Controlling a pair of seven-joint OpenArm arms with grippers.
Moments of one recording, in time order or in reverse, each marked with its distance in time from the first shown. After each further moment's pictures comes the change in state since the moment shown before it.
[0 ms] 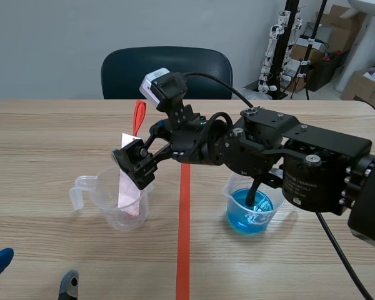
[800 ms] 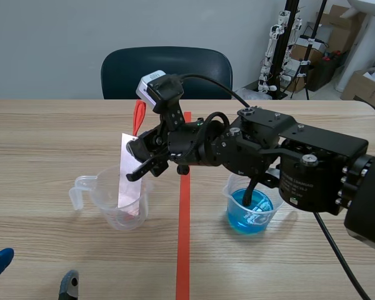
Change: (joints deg) left arm 0.0 0.0 0.0 0.0 0.0 0.0 0.0; right arm 0.0 -0.6 0.0 0.0 0.0 0.0 -1.6
